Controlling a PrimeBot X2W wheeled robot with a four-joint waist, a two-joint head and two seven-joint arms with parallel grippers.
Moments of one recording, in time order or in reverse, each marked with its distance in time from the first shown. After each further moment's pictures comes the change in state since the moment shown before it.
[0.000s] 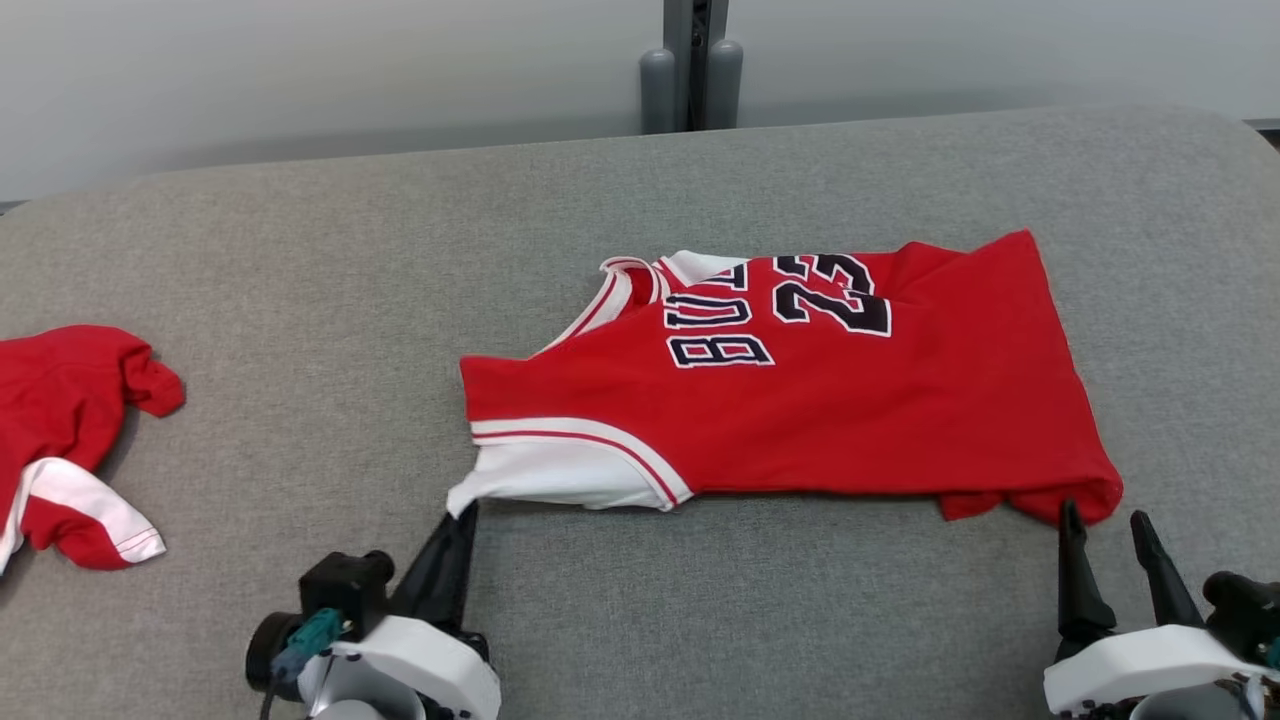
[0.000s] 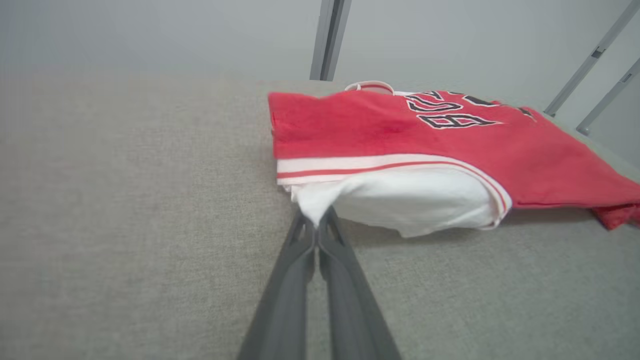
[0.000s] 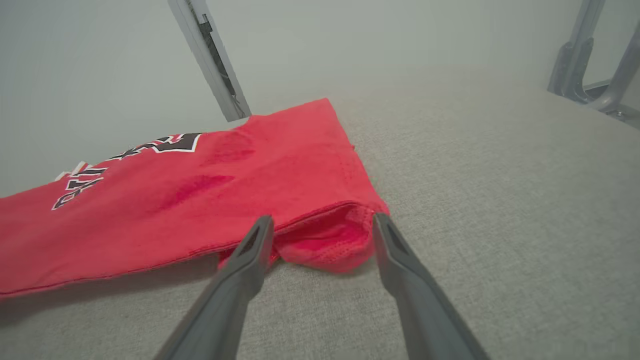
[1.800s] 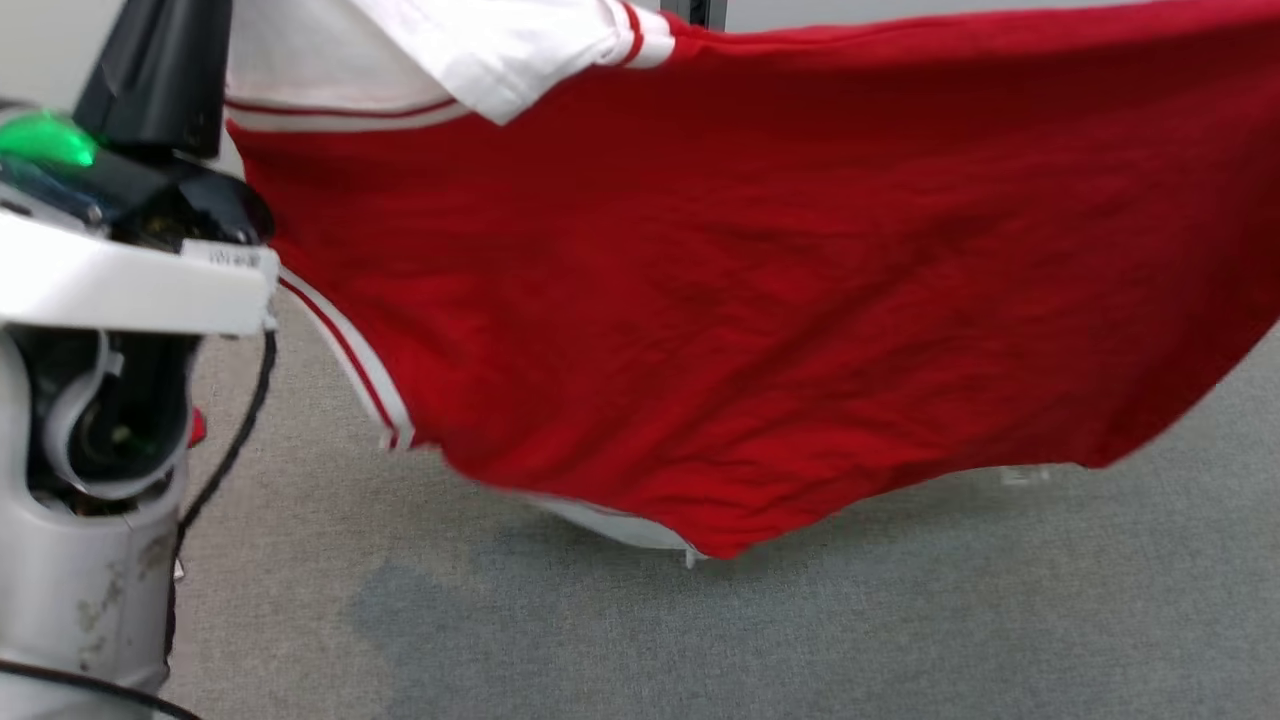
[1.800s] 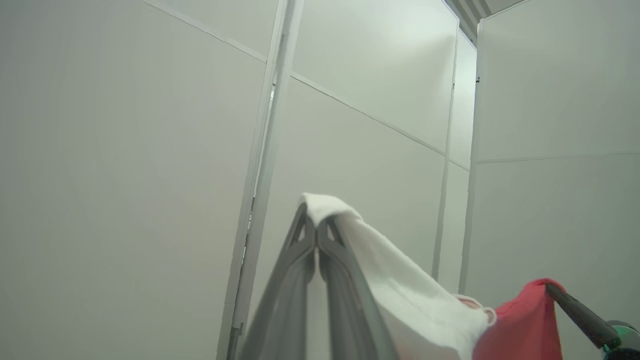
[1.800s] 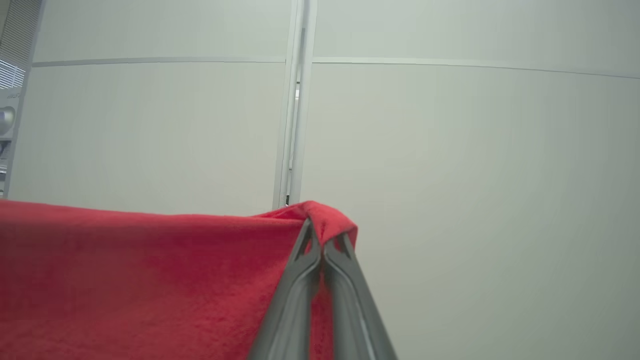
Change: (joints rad) left arm -0.445 0.187 0.215 -0.716 -0.437 -0.026 0.373; right arm -0.412 -0.415 0.038 -0.439 0.190 0.000 0.110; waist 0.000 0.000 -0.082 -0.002
